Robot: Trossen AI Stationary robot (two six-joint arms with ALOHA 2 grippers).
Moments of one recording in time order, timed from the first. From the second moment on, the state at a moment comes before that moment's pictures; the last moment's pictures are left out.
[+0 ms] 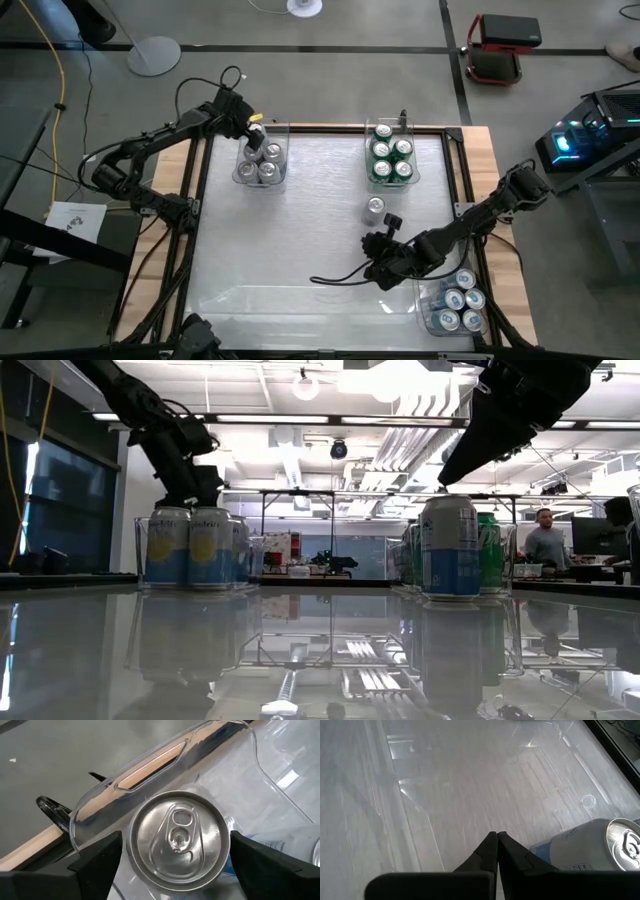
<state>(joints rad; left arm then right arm) 0.98 1.42 0.92 -0.46 0.09 0.07 0.54 1.58 1.05 -0.62 0.72 0.65</state>
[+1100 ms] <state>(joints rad) 0.67 0.94 0.83 -0.63 -0.10 -0.13 0.25 1.16 1.05 -0.67 0.53 0.29</state>
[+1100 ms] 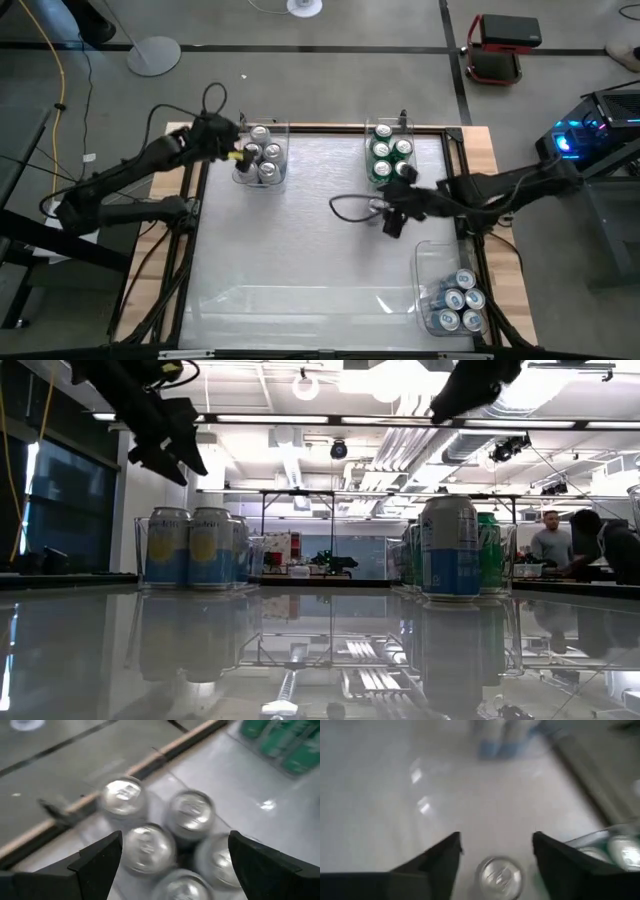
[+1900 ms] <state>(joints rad) 0.30 0.90 0.62 -0.54 -0.28 -0.36 -0.03 1.46 1.05 -0.83 0.09 -0.13</state>
